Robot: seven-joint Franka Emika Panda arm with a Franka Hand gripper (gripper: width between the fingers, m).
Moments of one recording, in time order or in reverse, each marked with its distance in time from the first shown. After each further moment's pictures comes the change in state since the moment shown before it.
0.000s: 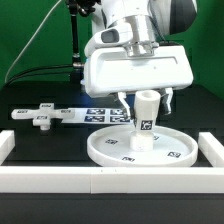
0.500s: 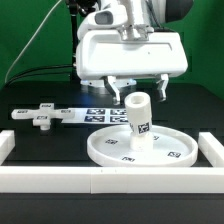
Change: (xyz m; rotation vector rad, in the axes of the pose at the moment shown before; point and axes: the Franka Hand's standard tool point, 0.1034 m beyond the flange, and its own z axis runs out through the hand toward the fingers) arm 0.014 0.021 -0.027 -0.031 -0.010 -0.022
